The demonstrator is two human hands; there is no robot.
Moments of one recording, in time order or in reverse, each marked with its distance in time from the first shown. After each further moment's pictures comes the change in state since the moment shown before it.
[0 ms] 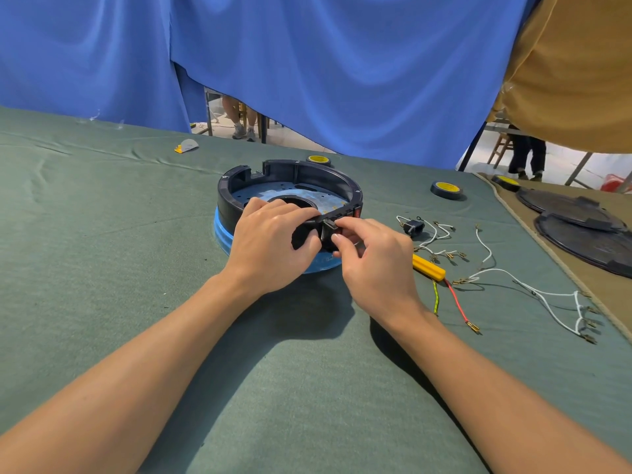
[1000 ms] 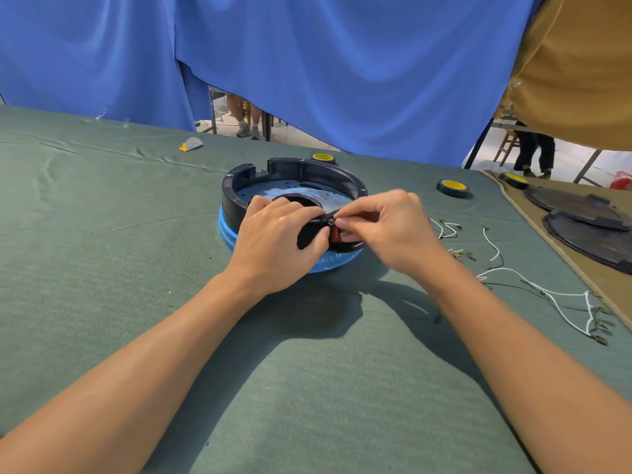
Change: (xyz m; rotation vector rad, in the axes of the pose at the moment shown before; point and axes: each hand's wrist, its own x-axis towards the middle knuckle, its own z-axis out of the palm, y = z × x) left_hand -0.001 -0.002 0.001 0.005 0.031 0.037; right_hand 0.046 0.012 -0.014 0.321 -0.380 0.281
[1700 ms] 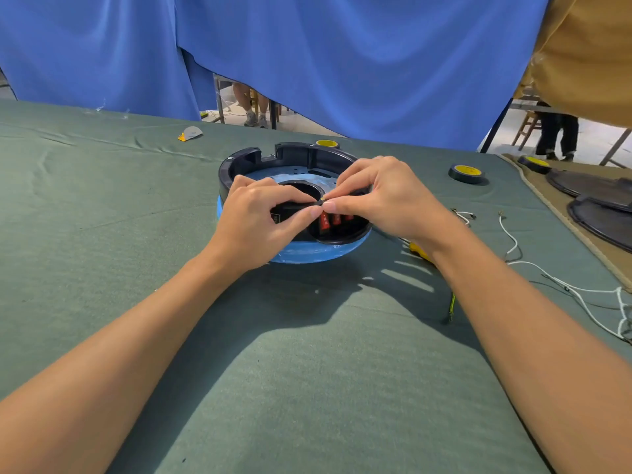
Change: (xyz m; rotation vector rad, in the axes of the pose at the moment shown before) left_hand 0.012 -0.022 0.000 -0.235 0.014 -0.017; right_hand 0.036 0.010 -0.010 -0.146 -0.190 -0.089
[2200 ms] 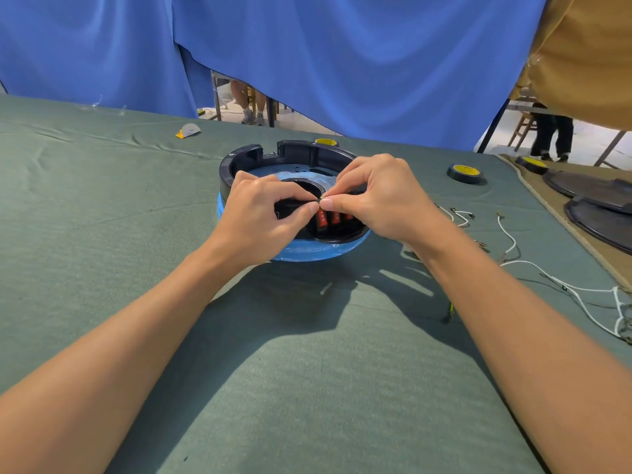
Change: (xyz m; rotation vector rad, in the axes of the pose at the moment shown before) left_hand 0.004 0.002 -0.002 -0.048 -0.032 -0.025; right_hand -0.002 -0.010 0.007 -0.114 0.085 0.009
